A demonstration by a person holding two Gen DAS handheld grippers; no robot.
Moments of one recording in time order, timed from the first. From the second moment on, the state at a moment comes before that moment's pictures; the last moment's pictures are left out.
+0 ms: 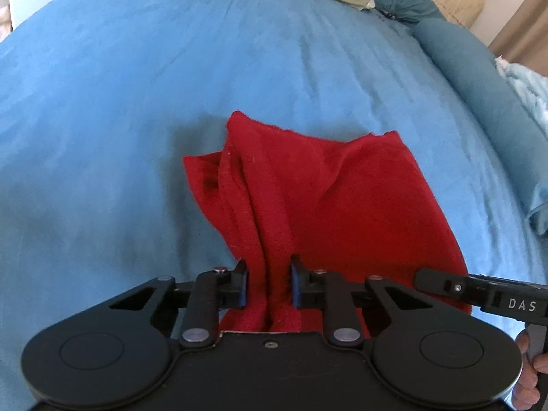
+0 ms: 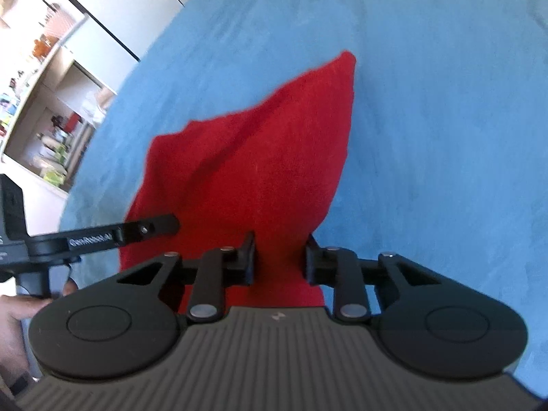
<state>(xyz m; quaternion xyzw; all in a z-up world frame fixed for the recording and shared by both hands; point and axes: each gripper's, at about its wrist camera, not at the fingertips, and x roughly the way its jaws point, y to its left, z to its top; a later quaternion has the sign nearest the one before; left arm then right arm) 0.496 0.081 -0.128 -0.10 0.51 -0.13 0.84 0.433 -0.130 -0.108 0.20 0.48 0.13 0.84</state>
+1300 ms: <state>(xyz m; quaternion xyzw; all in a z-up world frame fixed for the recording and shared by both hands) 0.284 -0.034 -0.166 0.06 0.37 -0.07 0.92 0.221 -0.274 -0.150 0.11 0.40 0.04 0.91</state>
